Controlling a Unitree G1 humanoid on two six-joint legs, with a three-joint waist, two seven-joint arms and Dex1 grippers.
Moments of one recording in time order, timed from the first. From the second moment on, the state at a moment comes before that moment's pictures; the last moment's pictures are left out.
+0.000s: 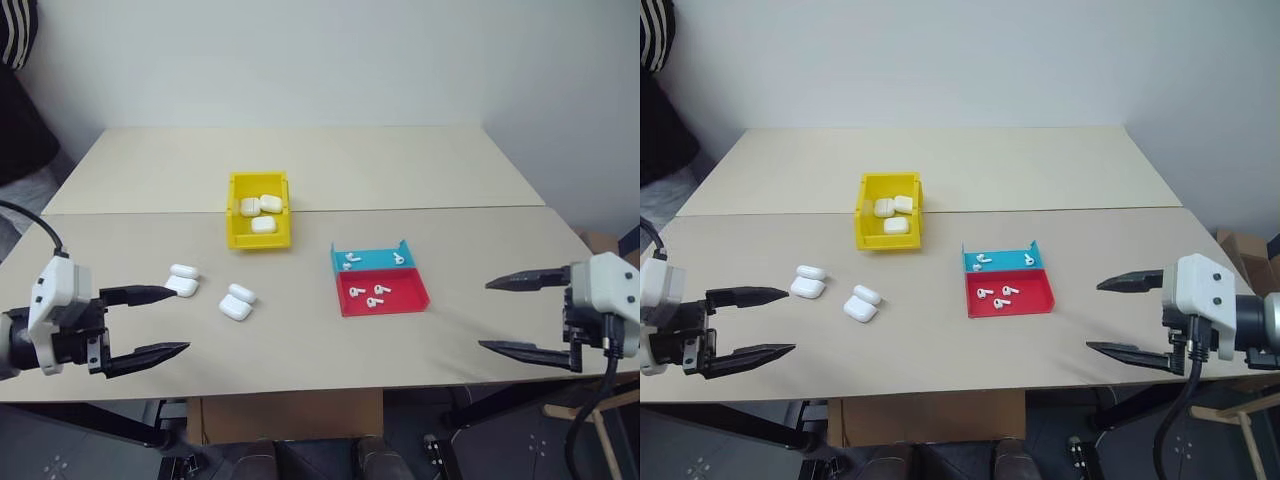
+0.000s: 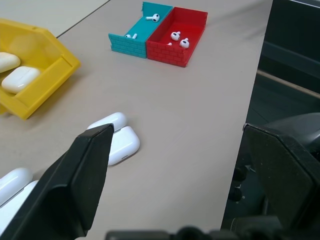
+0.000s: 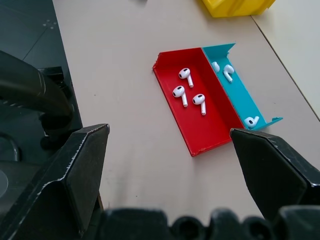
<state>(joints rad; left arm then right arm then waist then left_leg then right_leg) 0.16 1.01 0.60 -0.36 -0.69 0.48 -1.30 0.05 -1.09 -0.52 -0.43 0.55 0.37 1.31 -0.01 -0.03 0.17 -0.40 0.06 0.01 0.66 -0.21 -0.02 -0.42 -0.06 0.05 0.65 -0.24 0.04</state>
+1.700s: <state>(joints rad) -1.00 0.98 -0.25 0.27 -0.82 1.61 -0.12 0.10 -1.07 -0.44 -0.48 0.53 0.39 1.22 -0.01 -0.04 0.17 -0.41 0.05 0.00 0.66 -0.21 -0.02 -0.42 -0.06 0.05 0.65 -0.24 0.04</state>
